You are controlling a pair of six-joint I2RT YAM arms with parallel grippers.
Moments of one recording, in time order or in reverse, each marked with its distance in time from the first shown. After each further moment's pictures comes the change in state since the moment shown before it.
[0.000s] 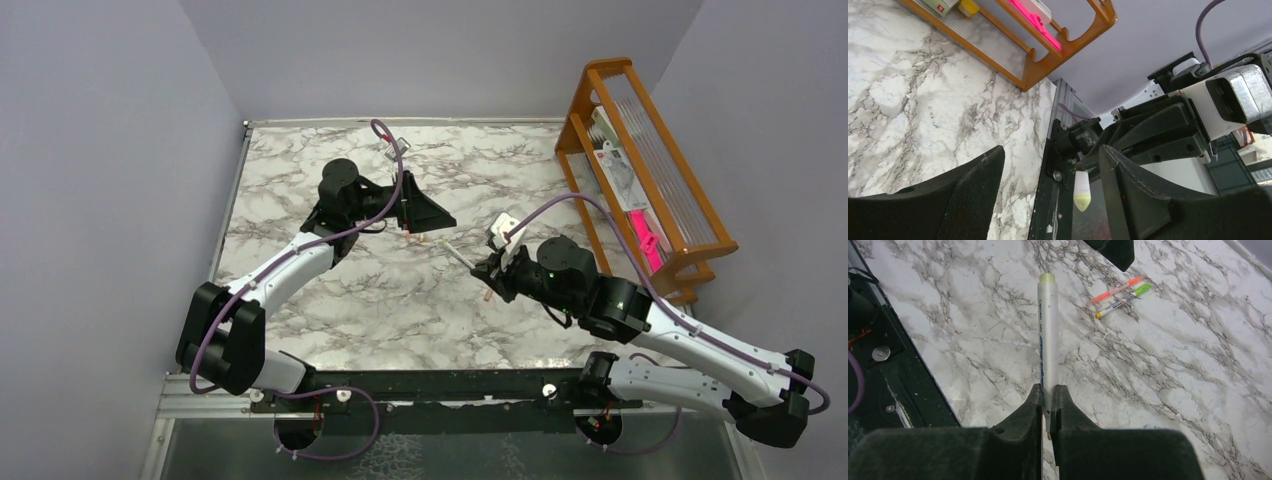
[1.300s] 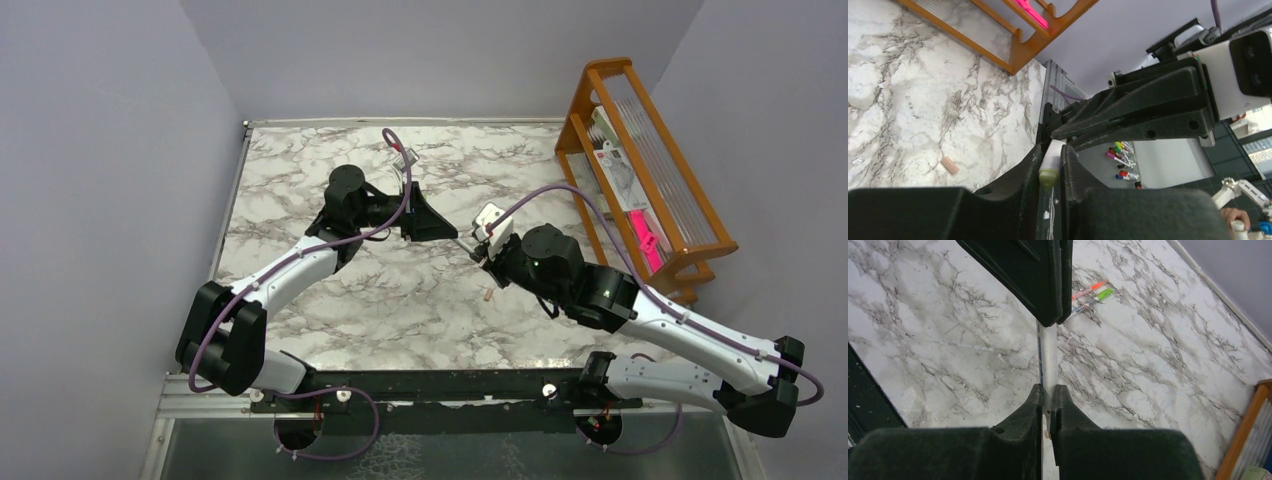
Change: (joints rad) left arm -0.043 0.000 -0.029 0.012 0.056 0.033; right arm 0.000 0.107 0.085 -0.002 0.111 -0.123
